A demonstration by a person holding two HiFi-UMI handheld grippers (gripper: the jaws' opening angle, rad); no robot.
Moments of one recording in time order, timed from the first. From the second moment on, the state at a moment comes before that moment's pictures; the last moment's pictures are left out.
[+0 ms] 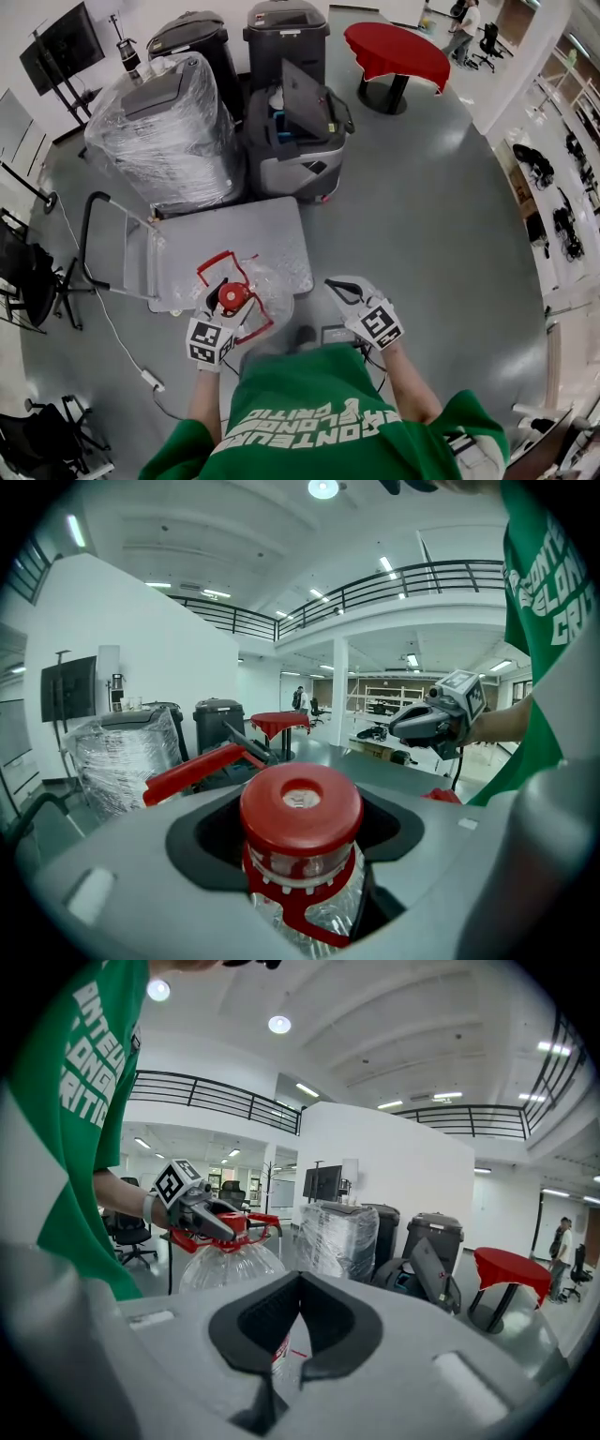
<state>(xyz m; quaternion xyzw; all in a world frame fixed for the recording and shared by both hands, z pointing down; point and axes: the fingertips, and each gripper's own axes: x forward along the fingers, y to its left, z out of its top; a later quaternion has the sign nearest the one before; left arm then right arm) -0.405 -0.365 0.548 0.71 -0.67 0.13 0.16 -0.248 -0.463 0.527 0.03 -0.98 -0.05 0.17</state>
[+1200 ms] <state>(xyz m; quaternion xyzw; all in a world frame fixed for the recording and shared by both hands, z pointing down) -0.463 -0.408 0.598 0.71 -0.66 0.15 0.20 -0.313 -0.509 0.542 0.01 -0.98 -0.04 0.21</state>
